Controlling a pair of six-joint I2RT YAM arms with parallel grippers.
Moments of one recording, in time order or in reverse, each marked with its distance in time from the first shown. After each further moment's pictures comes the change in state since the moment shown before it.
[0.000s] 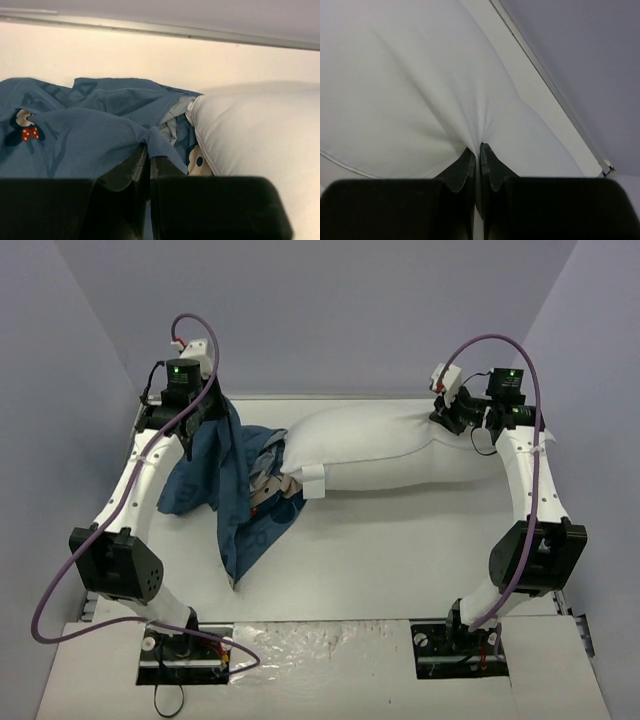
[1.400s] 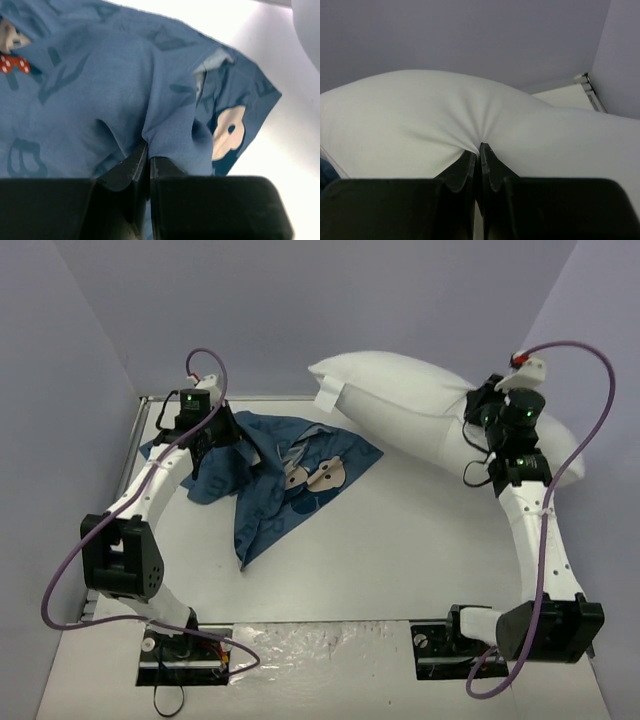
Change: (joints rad) left arm 0.014 0.042 -0.231 0.193 0.169 -0.098; right arm 0.056 -0.348 -0.253 0.527 0.699 1.179
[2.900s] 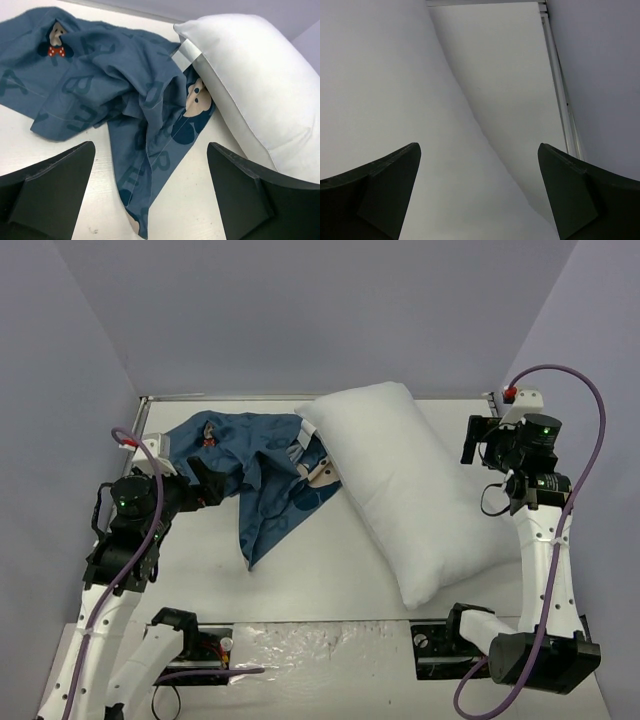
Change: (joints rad) left arm -0.018 -0.908 -0.476 -0.137 -0.087 -0.002; right arm -0.123 -0.164 -0.113 -0.444 -0.073 -0.346
